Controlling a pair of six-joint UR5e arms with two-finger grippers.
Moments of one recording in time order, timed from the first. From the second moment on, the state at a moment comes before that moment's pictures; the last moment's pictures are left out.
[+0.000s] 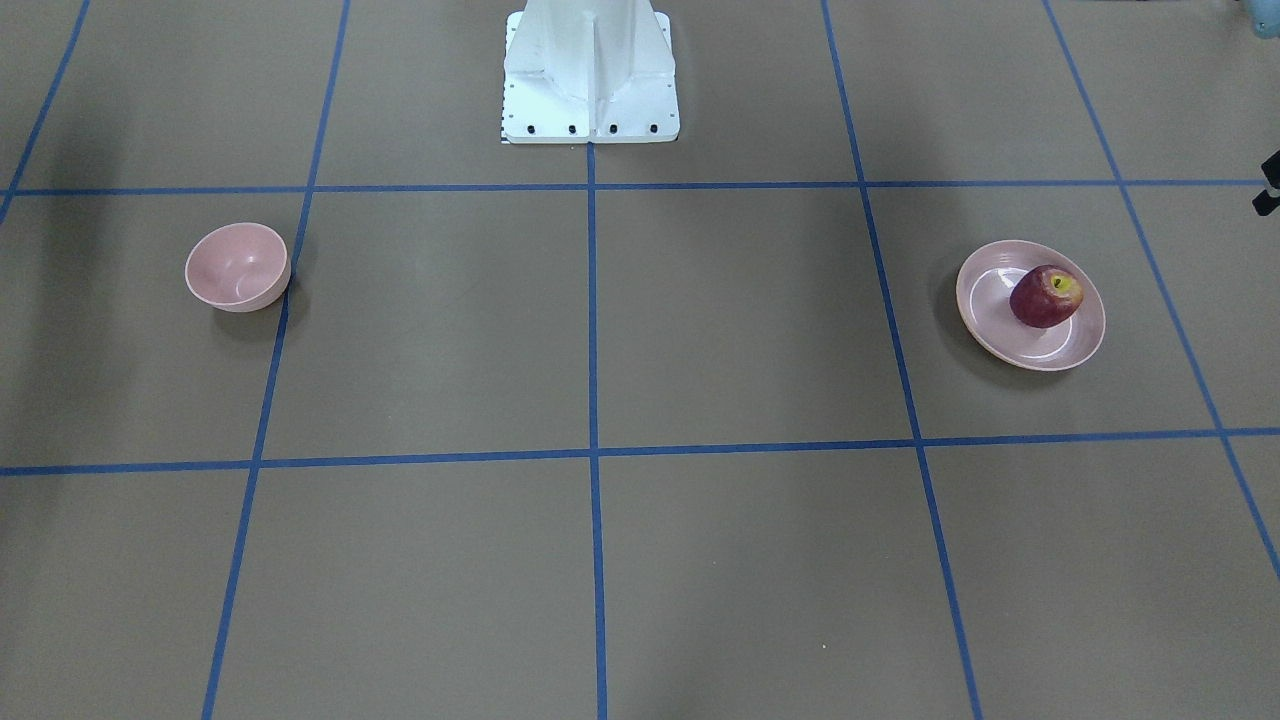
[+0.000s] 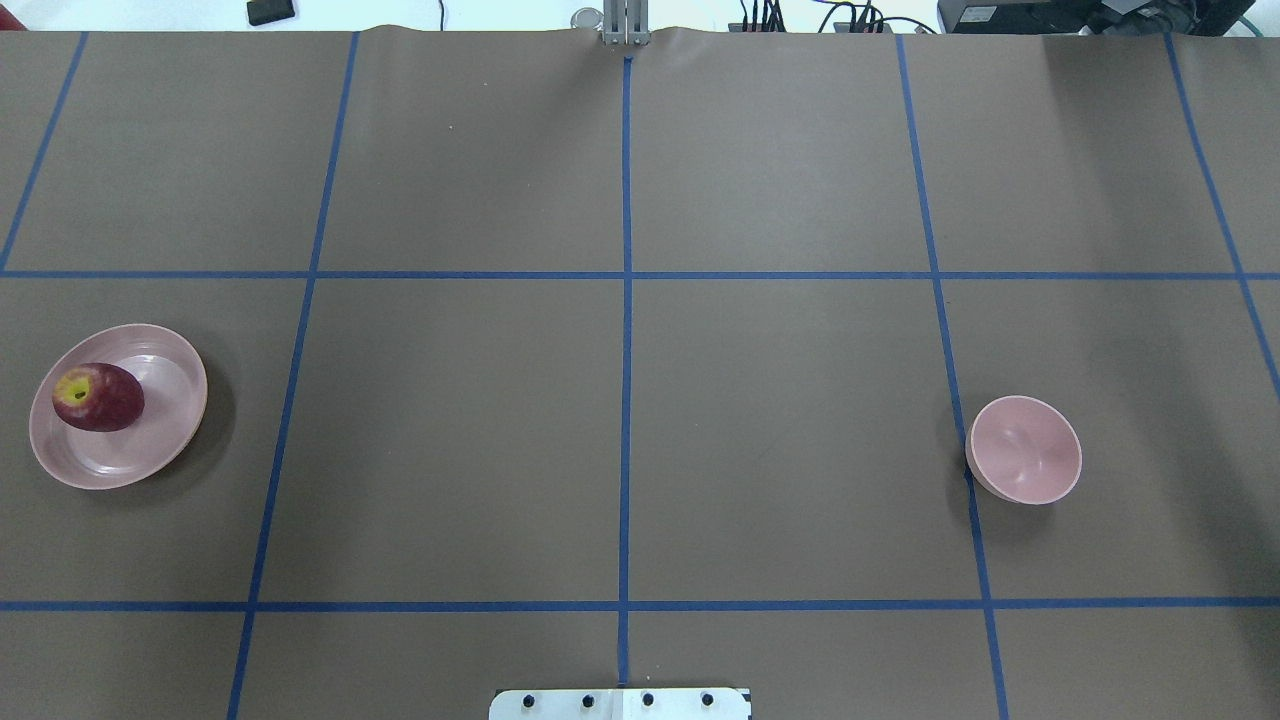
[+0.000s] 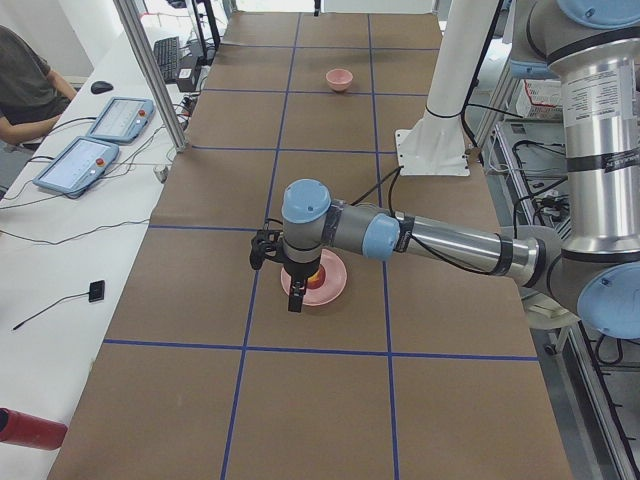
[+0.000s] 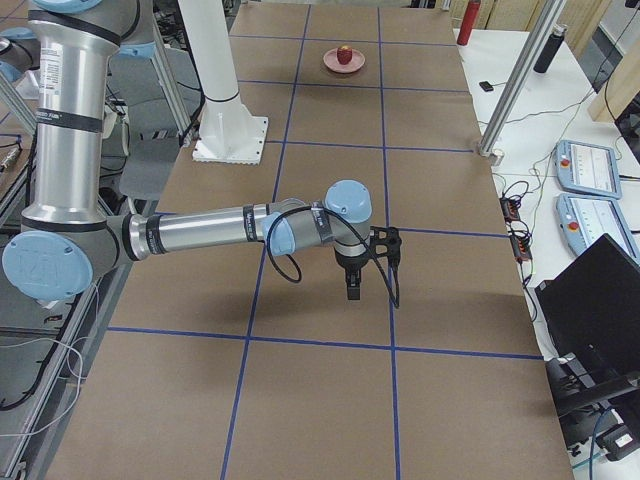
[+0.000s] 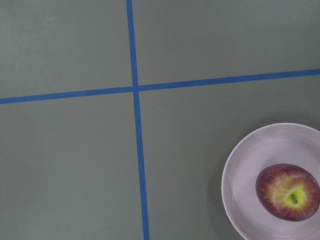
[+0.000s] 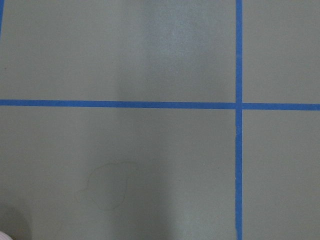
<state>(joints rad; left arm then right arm) -1.46 -1.40 -1.94 -1.62 -2.30 -0.17 1.43 -1.70 1.85 -1.39 2.33 0.30</state>
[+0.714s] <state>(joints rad) -1.46 -1.40 -1.94 -1.63 -2.30 -0.18 1.42 -1.70 1.84 -1.37 2.33 0.31</state>
